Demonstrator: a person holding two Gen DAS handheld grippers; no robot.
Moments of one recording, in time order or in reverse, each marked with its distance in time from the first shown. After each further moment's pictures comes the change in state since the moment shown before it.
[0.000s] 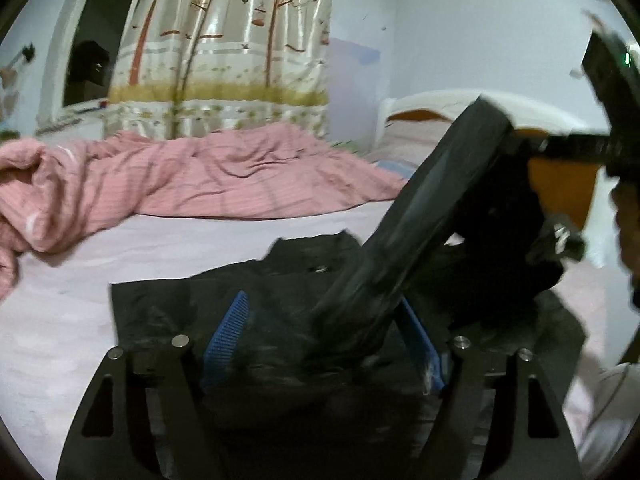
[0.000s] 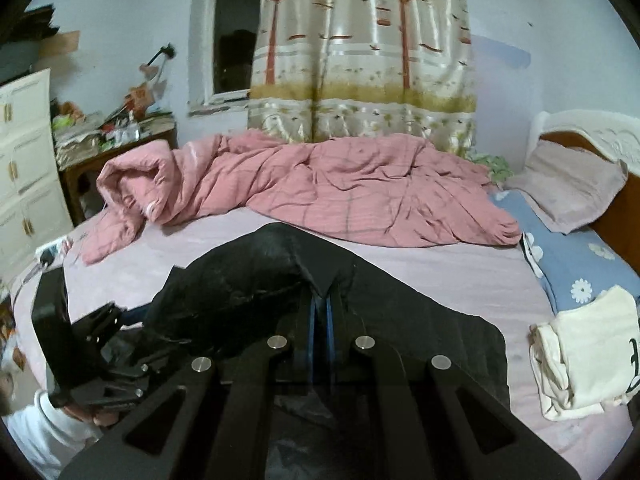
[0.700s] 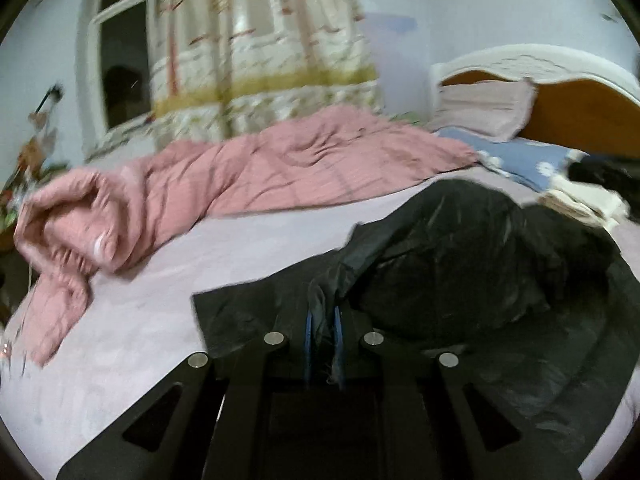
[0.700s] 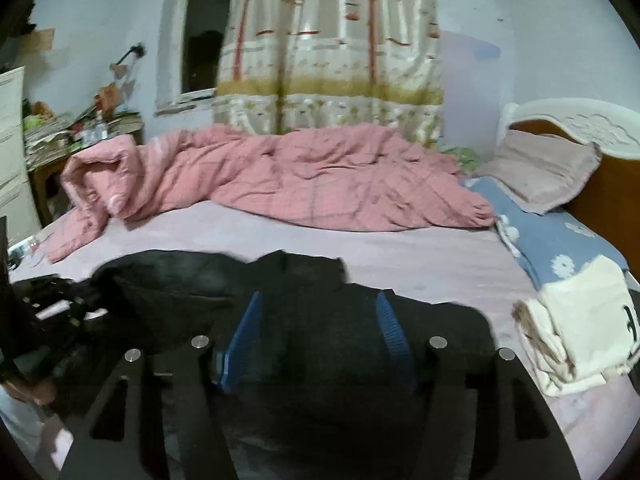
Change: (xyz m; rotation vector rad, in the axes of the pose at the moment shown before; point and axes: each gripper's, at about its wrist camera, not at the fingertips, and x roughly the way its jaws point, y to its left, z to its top) left arm 0.008 0.017 0.014 0.091 0.107 0.333; right arm 0.027 -0.029 -0.046 0.082 -0.007 -0.183
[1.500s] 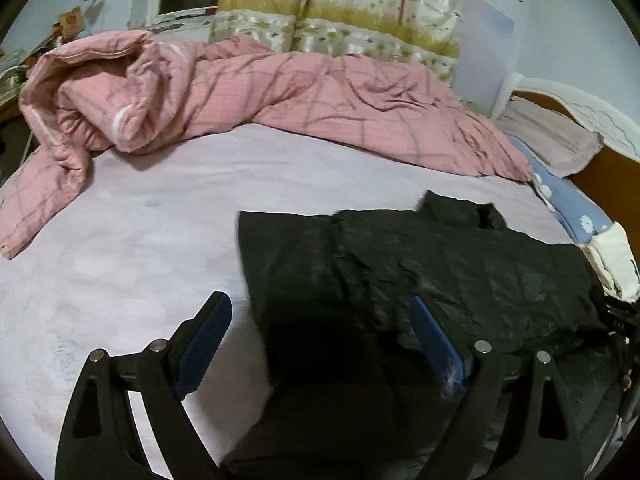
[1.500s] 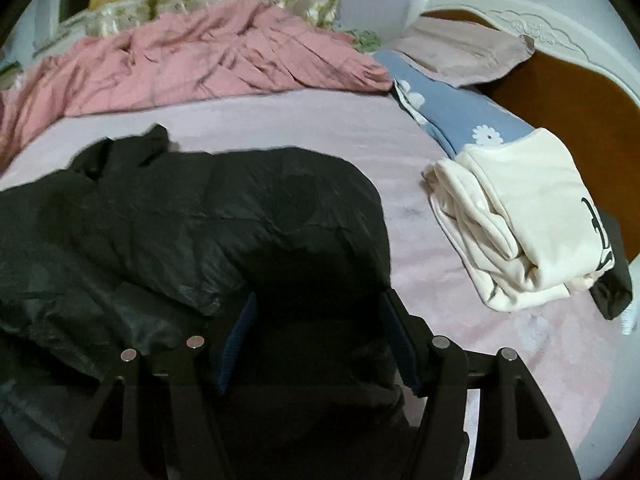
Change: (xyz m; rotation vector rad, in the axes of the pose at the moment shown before) left arm 0.057 0.077 -0.024 -0.319 0.205 -0.037; right arm 0.091 -0.099 -0.069 0.087 0.360 -0.280
